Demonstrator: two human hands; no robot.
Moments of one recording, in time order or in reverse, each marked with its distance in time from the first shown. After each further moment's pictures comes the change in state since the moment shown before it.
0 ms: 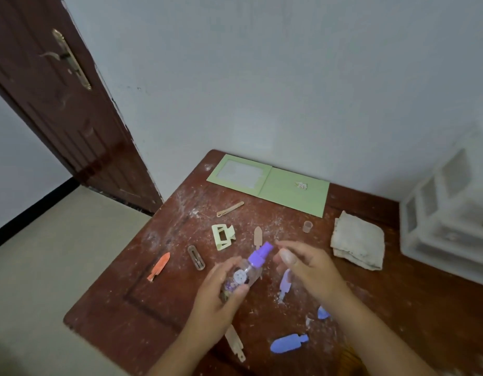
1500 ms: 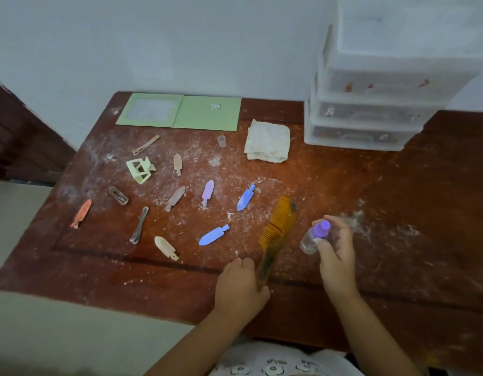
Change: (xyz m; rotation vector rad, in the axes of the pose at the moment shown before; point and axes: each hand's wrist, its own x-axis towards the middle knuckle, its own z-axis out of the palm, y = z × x) left_hand -0.118 0.005 0.155 0.854 -0.587 -0.104; right_hand -0.191 0.121 -0.049 0.140 0.777 0.073
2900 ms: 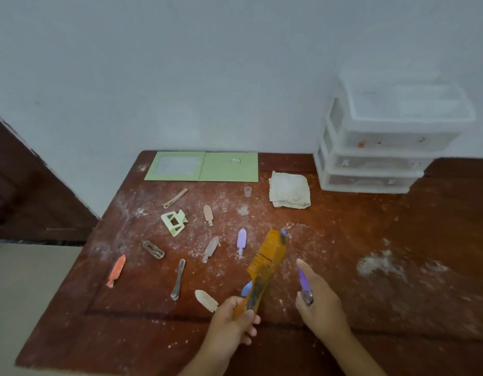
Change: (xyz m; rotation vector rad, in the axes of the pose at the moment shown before) left_hand -0.004 -0.095 -0.057 -1.247 -0.134 -0.165; right_hand -0.030 -0.017 0.083 -0.581 -0.235 -0.043
